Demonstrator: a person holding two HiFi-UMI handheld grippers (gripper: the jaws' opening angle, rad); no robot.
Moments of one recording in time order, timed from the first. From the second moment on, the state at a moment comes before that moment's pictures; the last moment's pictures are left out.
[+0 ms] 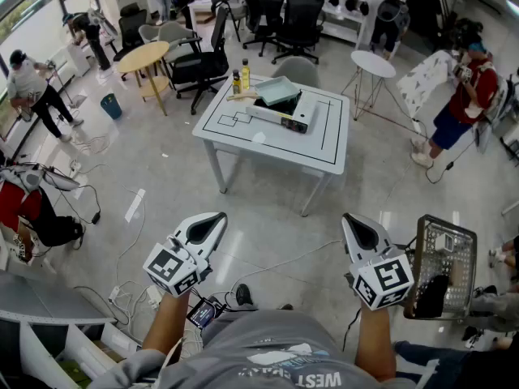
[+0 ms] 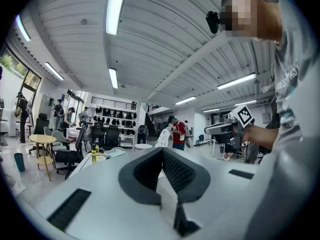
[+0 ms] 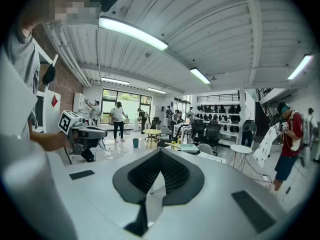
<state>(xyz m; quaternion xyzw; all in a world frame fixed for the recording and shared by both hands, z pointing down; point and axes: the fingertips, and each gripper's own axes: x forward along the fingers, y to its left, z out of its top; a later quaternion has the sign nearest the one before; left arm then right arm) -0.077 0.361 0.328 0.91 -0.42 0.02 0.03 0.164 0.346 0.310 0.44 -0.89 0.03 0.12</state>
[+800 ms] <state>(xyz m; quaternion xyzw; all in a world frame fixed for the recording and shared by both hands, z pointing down) -0.122 0.307 0.348 0.91 -0.40 0.00 0.05 0.127 0.303 0.329 0.46 -0.88 0.05 0.11</state>
